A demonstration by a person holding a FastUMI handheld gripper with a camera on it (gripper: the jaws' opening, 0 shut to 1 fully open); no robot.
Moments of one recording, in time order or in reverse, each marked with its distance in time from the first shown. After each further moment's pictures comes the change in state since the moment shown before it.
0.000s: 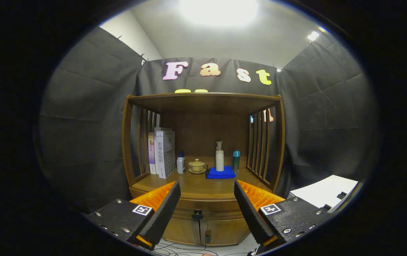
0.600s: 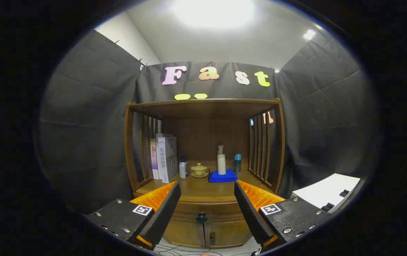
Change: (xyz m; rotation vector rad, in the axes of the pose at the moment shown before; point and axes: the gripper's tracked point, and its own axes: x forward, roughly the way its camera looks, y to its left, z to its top) arm -0.004 -0.004 0.013 0.023 -0.032 -0.010
